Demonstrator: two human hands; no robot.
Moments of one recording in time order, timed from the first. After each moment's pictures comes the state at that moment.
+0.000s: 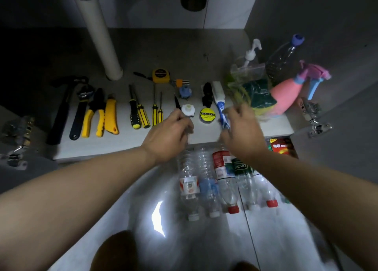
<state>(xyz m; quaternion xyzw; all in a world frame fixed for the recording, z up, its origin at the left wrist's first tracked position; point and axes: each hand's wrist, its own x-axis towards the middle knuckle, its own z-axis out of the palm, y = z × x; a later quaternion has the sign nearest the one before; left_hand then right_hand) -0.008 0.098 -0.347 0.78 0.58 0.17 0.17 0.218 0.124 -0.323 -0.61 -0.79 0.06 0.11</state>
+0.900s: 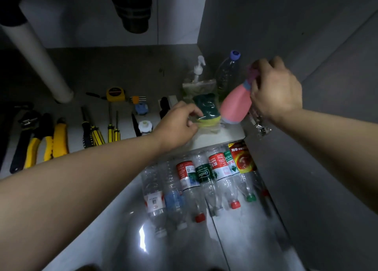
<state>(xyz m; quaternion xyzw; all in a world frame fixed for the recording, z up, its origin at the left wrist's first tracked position) 0.110 0.157 -0.286 0.73 0.51 0.28 0.36 0.341 0.182 -0.190 -0.69 -0.70 -0.15 0.16</state>
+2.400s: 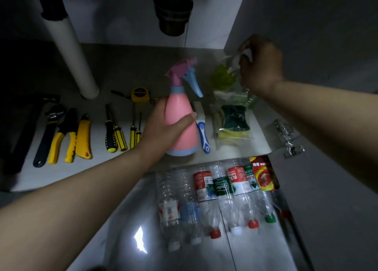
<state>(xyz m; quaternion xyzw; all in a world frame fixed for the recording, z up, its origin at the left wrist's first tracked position) 0.034 0.149 -0.296 0.47 0.57 0.50 0.46 0.246 0.280 -0.192 -0.63 -0.72 0.02 0.30</state>
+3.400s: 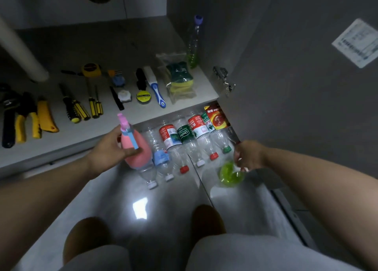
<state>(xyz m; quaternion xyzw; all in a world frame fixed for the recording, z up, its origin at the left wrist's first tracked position) 0.008 0.017 -0.342 0.58 0.60 0.21 0.51 0.398 -0.027 -0.281 -0.70 -0.59 0.33 -0.23</state>
